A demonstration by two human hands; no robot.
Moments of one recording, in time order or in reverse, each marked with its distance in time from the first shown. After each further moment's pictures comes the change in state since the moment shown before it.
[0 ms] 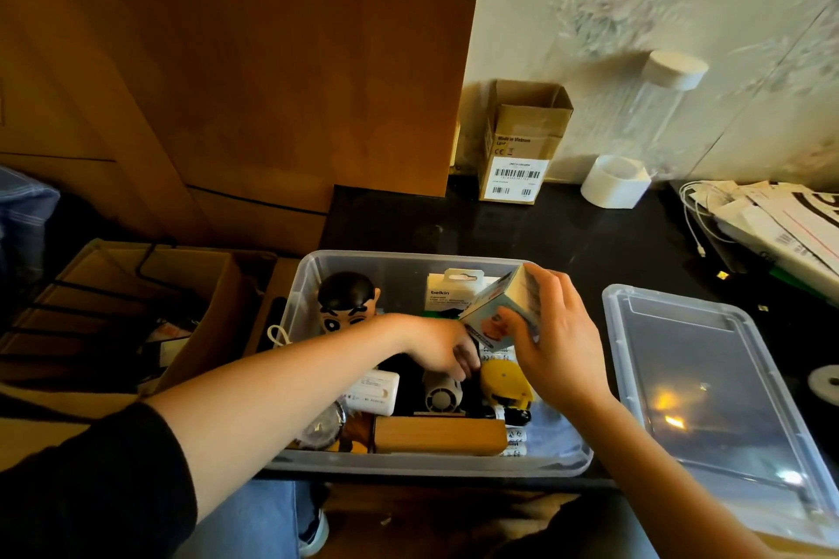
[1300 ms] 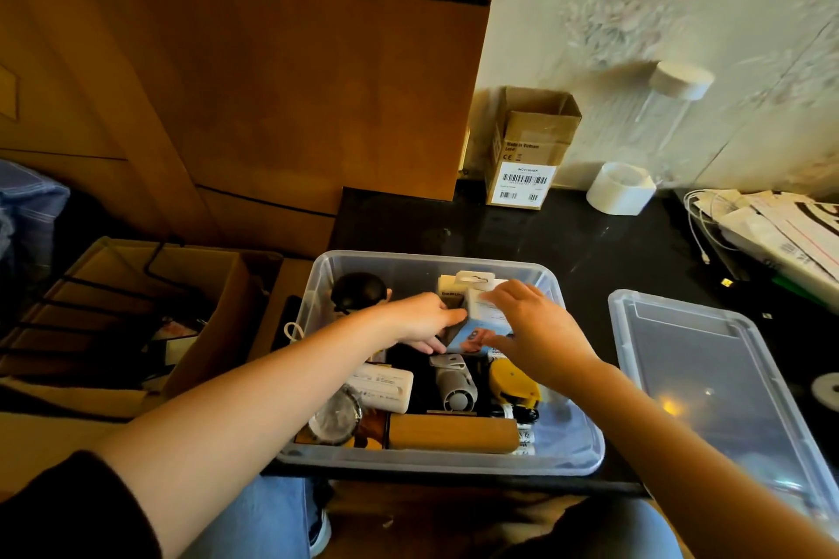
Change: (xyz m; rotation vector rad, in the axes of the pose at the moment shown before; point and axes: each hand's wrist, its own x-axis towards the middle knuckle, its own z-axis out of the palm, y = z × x) left_hand -0.016 -0.021 -0.003 -0.624 0.319 -0.240; right_hand 0.028 -0.011 0.011 -0.277 -0.494 -0.103
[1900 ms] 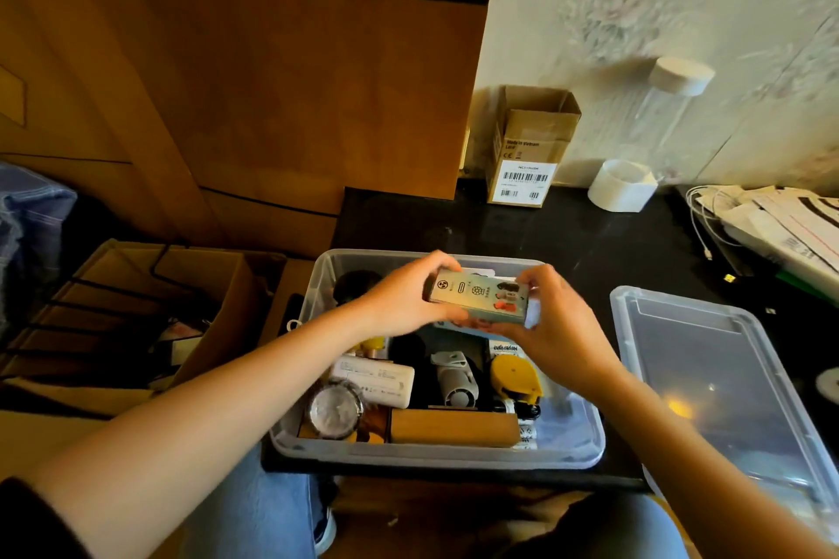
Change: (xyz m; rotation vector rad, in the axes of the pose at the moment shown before) left_hand -0.041 0.003 -0.018 0.131 0.247 0.527; right_hand -0.020 0.003 -0.009 0.445 0.221 0.130
